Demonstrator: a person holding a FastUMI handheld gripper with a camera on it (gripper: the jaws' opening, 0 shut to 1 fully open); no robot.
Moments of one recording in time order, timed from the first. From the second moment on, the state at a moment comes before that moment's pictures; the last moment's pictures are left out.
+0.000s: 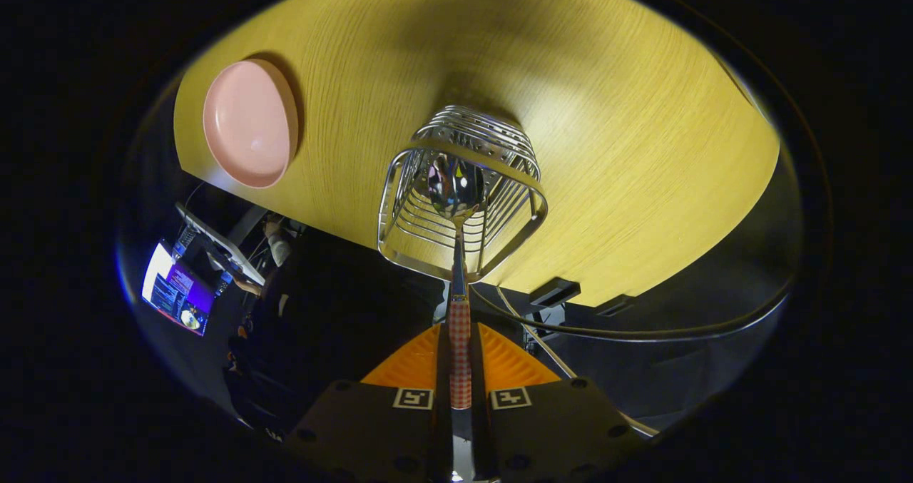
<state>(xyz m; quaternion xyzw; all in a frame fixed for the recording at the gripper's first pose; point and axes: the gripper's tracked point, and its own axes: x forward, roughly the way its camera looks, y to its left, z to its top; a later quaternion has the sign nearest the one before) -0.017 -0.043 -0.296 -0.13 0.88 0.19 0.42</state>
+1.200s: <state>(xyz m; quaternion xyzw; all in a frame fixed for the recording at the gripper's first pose) 0.024 -0.052 -0.212 0.06 0.46 0.23 0.85</state>
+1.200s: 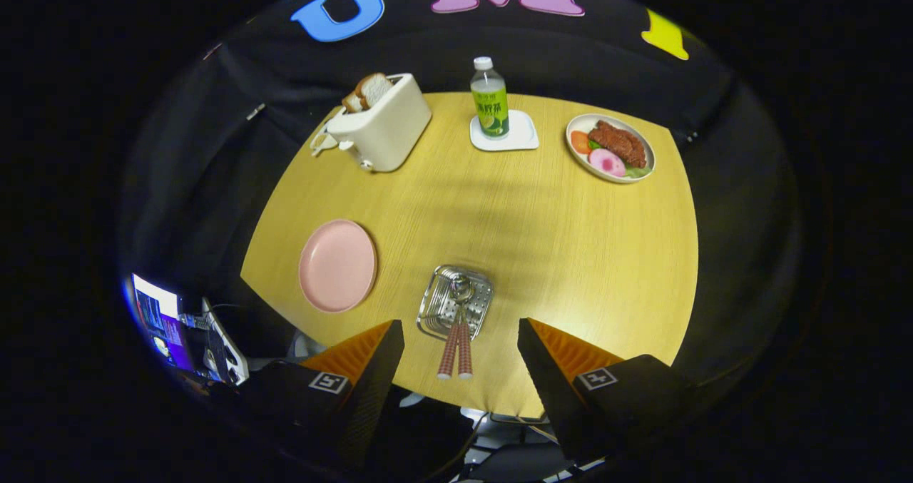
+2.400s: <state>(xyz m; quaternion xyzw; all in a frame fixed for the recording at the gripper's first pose) 0.004 -0.061 -0.121 0.07 0.14 0.19 0.97</state>
